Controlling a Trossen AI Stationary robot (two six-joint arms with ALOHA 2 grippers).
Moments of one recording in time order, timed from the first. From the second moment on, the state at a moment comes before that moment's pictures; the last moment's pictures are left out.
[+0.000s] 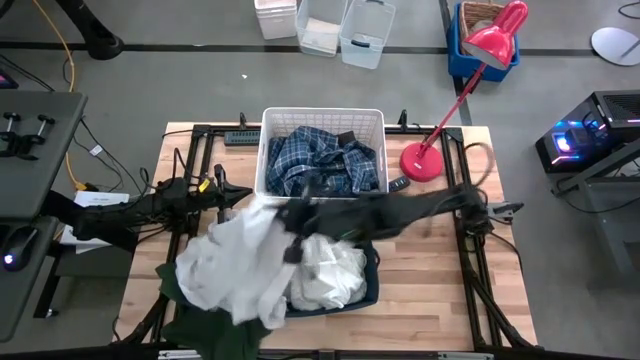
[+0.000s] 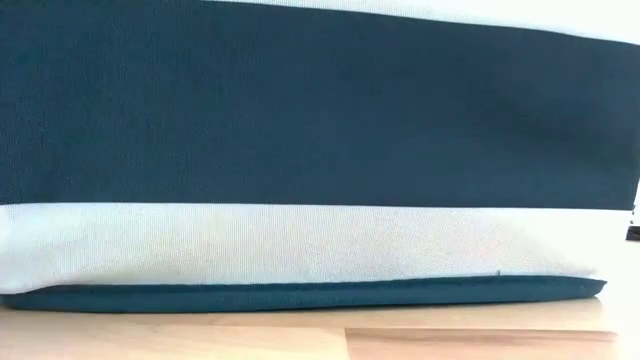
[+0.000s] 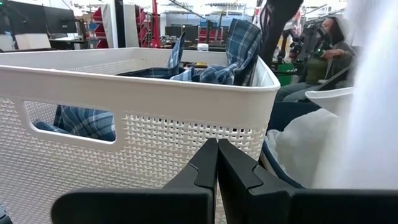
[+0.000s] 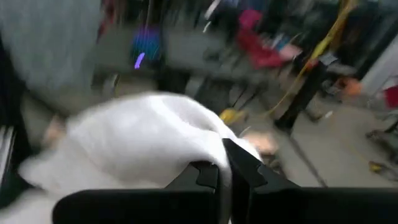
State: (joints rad) left arm 0.16 0.01 0.01 0.01 -0.06 -0.02; right arm 0.32 2.04 2.35 -0.51 0.55 -0.14
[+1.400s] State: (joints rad) left arm 0.16 0.01 0.01 0.01 -0.06 -0.02; right arm 0.36 2.57 2.36 -1.37 0.08 0.39
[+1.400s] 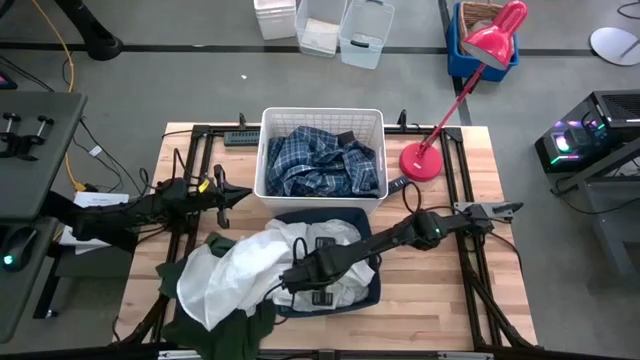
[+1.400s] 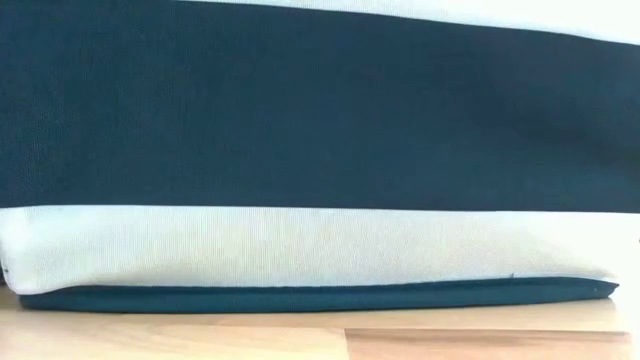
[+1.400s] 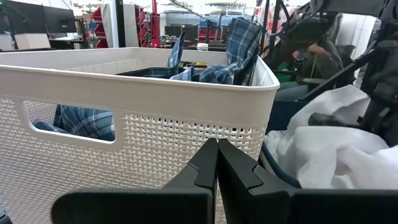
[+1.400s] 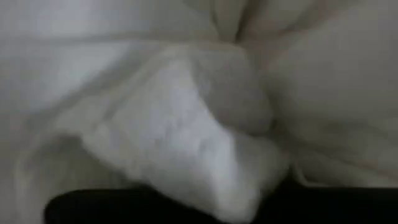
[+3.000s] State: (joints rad) left arm 0.16 0.01 0.01 0.01 -0.06 -0.02; right arm 0.28 2.29 2.36 -0.64 0.07 0.03
